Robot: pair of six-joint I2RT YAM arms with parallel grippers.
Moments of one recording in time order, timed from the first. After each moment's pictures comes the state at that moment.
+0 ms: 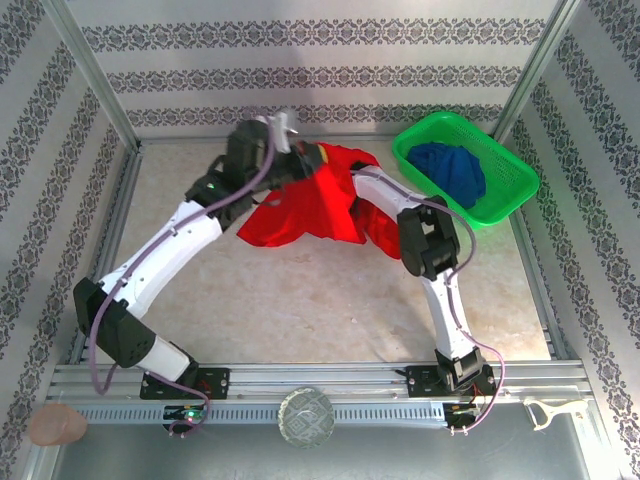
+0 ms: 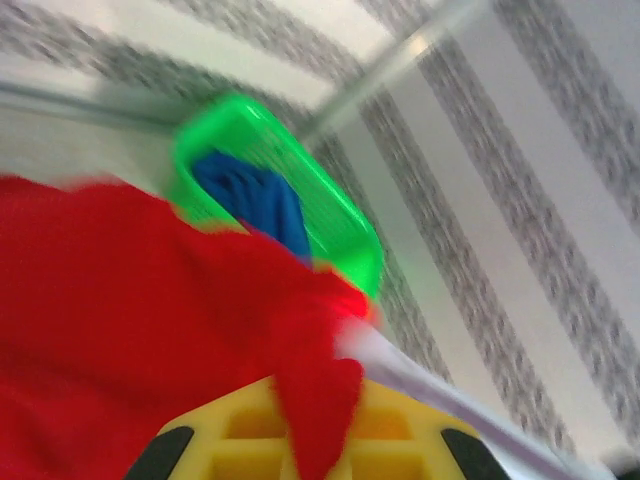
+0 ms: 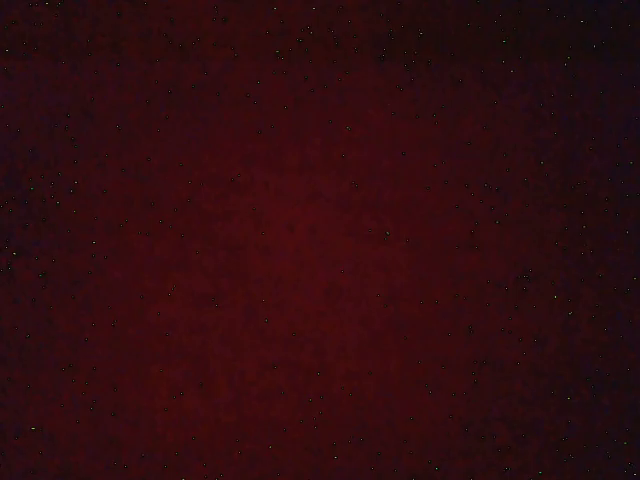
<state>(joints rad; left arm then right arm) -0.48 1.52 1.53 -0.28 0.27 -0.78 0.48 2.27 1.89 -0.91 -0.24 0.43</state>
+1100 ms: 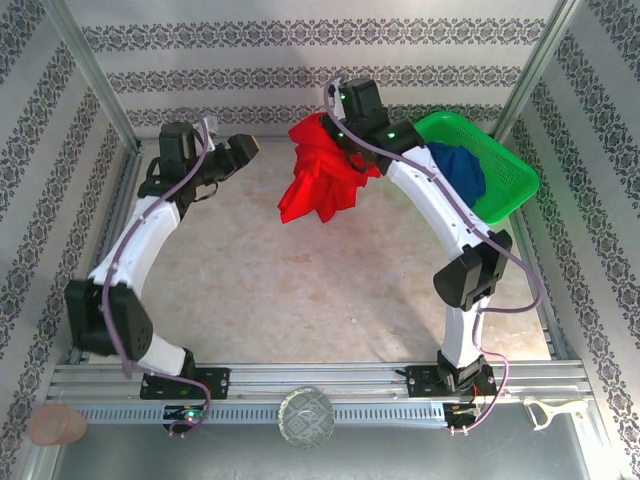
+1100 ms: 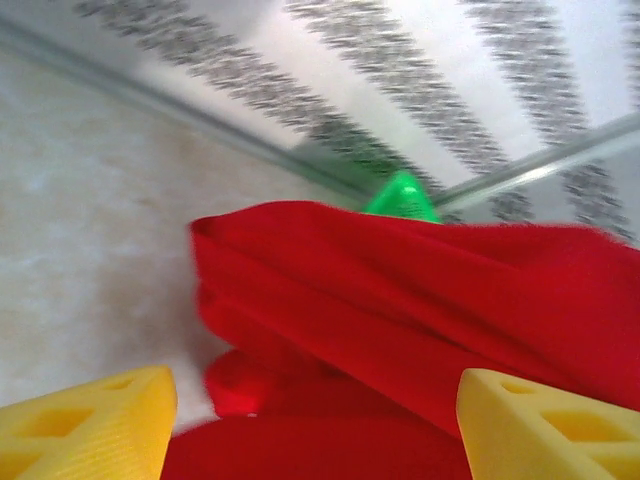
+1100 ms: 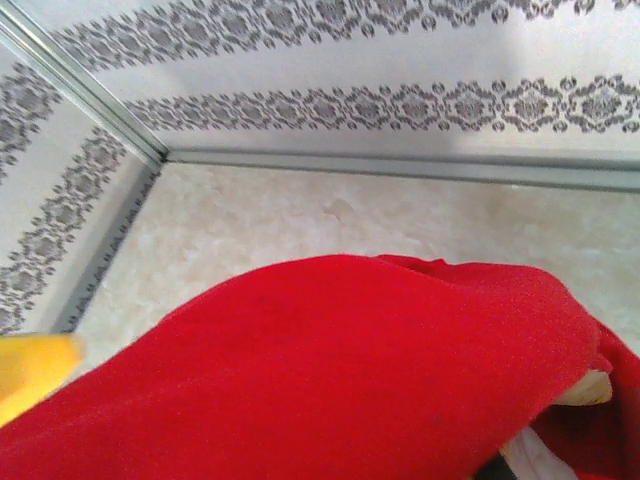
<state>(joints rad) -0.12 1.45 1.31 -0.22 0.52 -0.73 0.53 1.94 2.13 -0.76 -0.07 0.42</state>
